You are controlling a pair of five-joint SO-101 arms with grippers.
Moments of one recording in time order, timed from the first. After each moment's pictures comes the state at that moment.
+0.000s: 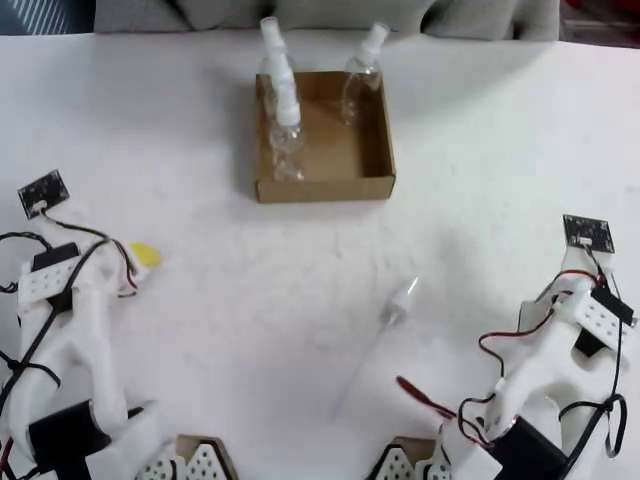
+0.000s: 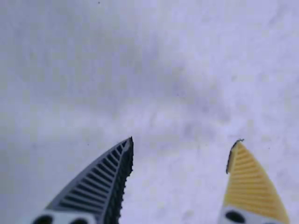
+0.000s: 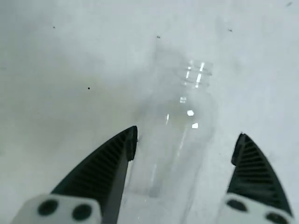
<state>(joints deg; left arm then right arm) -28.7 -16.7 50.2 49.5 13.9 39.1 -20.4 48.8 56.3 32.2</state>
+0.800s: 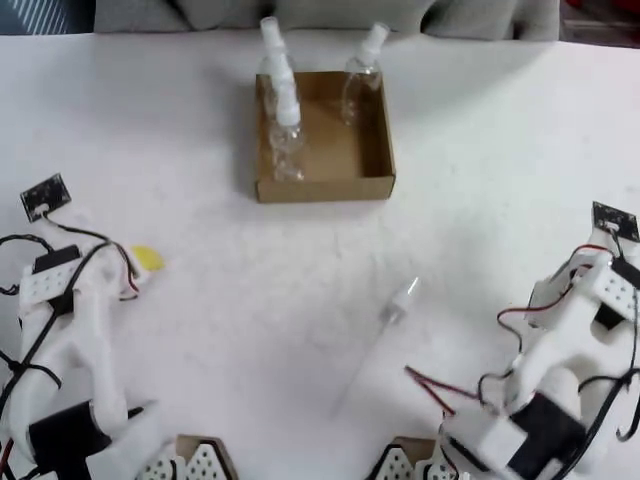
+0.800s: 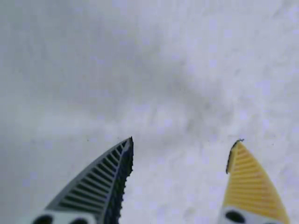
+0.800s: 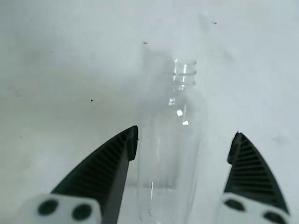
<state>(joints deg) -28.7 -16.9 51.3 49.5 13.9 38.6 -9.4 34.2 65.9 21.0</state>
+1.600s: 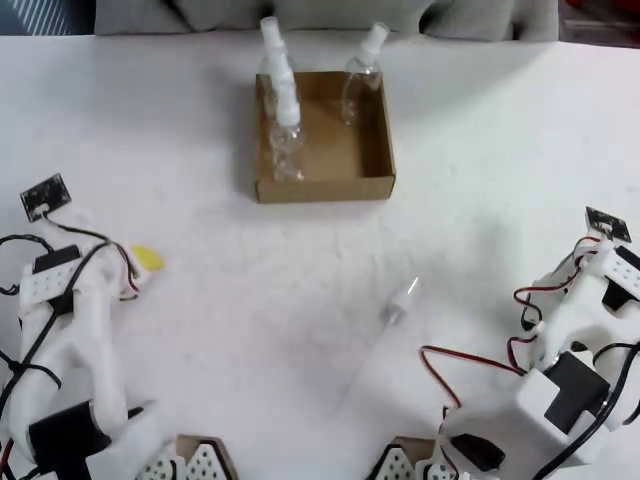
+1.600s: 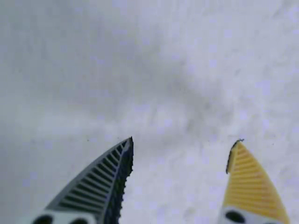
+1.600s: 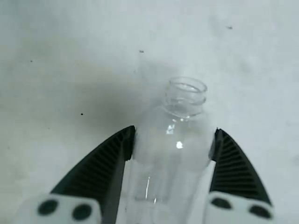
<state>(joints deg) -28.7 -16.9 51.3 49.5 13.9 38.5 3.5 27.7 66.3 21.0</state>
